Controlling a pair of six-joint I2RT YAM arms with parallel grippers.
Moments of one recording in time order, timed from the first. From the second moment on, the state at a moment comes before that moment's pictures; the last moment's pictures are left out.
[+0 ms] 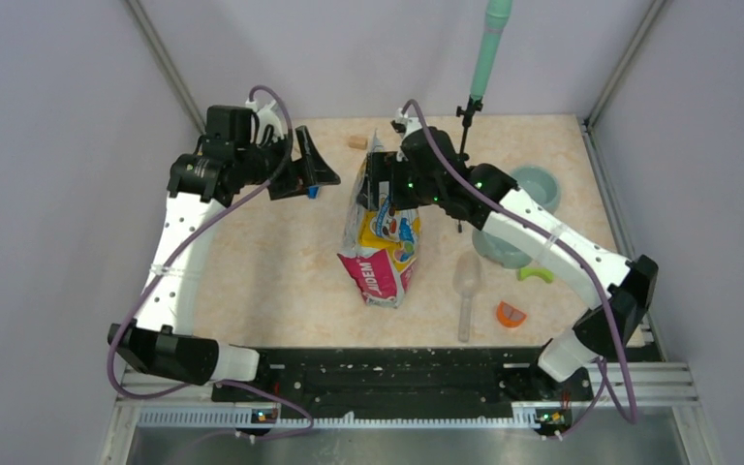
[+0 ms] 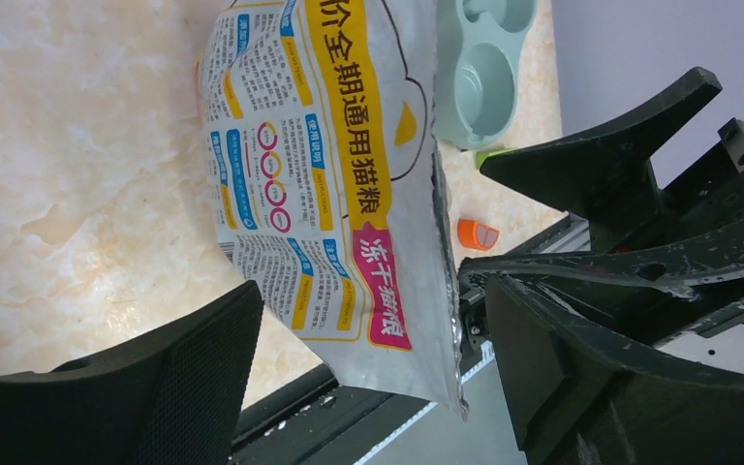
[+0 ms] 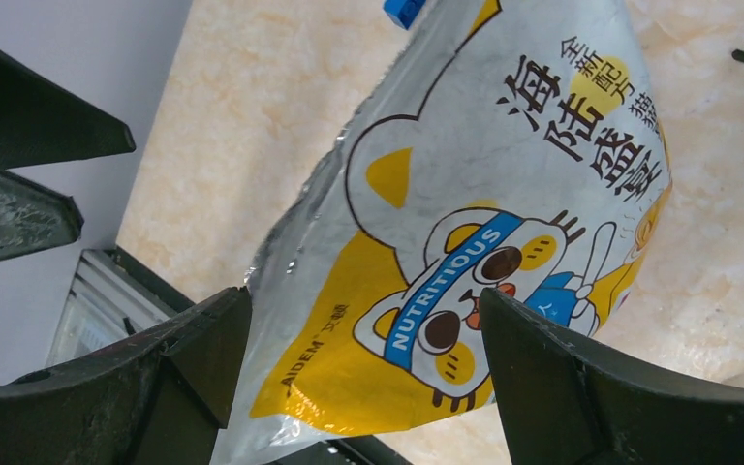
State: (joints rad) left arm -0.19 1.37 1.67 -0.99 0.54 -0.45; right arm 0.84 1.55 1.65 -0.65 0.07 0.56
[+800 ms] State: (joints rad) left arm -0.19 1.38 1.55 -0.92 0.56 -0.48; right arm 0.85 1.57 1.68 -0.68 0.08 0.56
